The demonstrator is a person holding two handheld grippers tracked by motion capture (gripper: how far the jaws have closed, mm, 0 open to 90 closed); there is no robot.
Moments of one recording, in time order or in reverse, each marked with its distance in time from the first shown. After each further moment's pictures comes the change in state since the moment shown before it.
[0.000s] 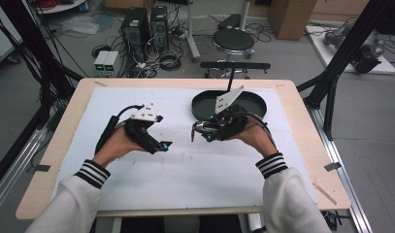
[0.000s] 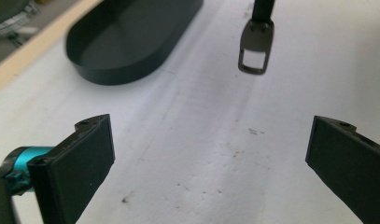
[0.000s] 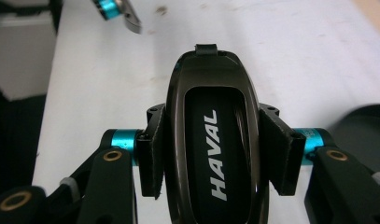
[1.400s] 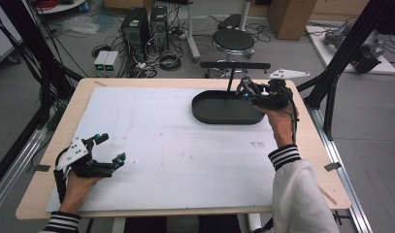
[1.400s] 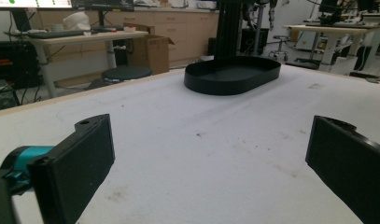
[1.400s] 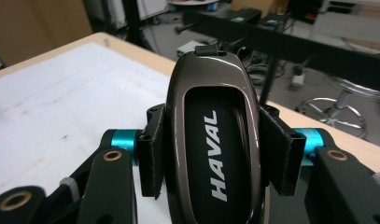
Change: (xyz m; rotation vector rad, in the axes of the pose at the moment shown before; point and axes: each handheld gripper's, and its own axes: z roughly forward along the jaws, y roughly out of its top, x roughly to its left) left arm -0.030 -0.145 -0.084 -0.455 0.349 -0.219; right arm -0.043 -0.045 -0.092 -0.295 -0.591 0.437
